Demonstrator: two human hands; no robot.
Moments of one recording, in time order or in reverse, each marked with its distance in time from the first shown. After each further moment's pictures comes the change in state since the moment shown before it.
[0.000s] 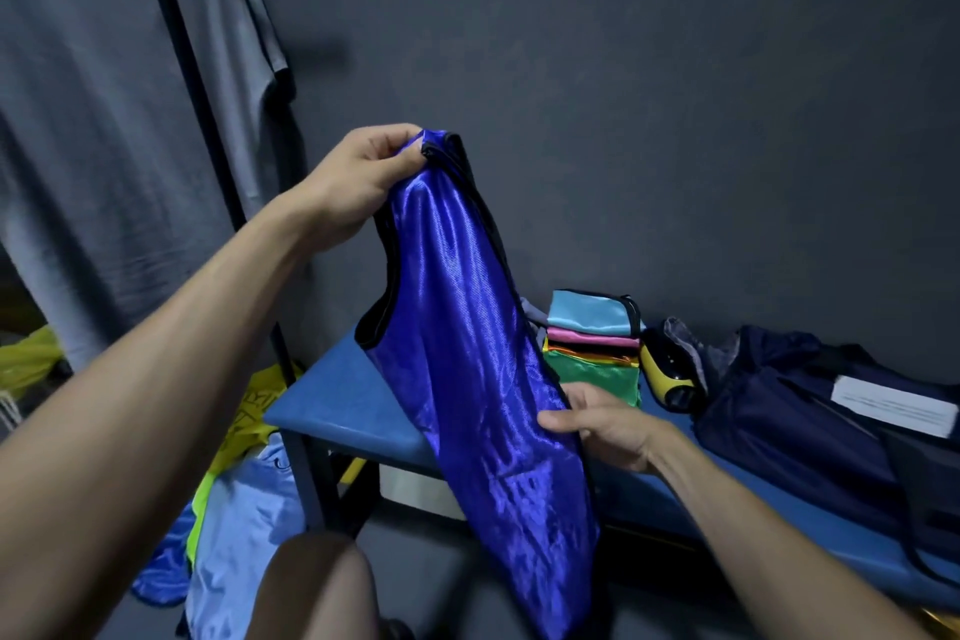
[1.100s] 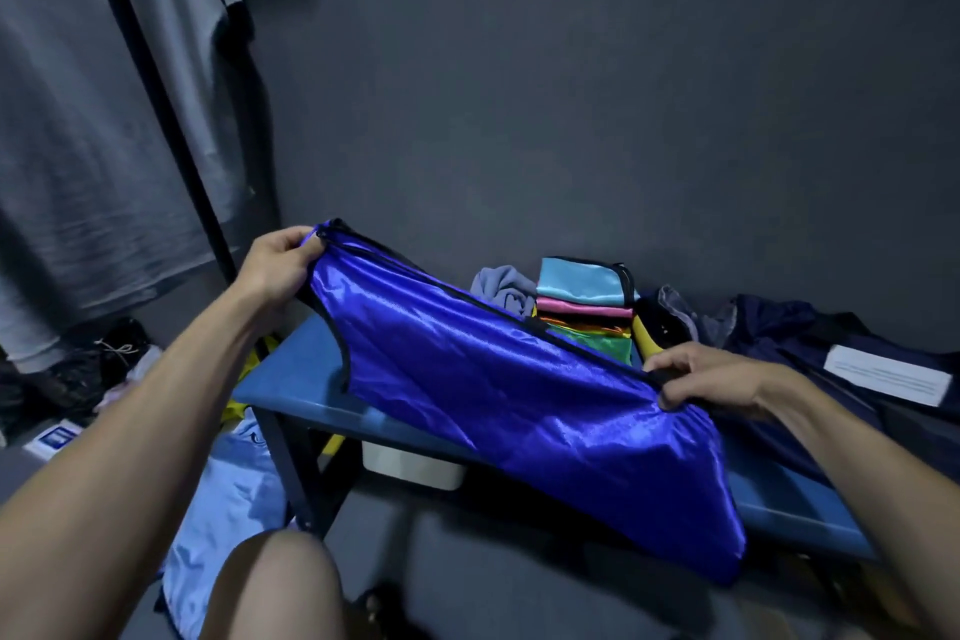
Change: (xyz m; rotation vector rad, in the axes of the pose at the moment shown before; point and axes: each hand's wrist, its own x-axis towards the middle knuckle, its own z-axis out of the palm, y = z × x) left_hand -0.049 -0.170 -0.033 -0.029 0.513 -0.441; right_hand -0.054 -0.015 -0.120 -0.517 0.237 0.298
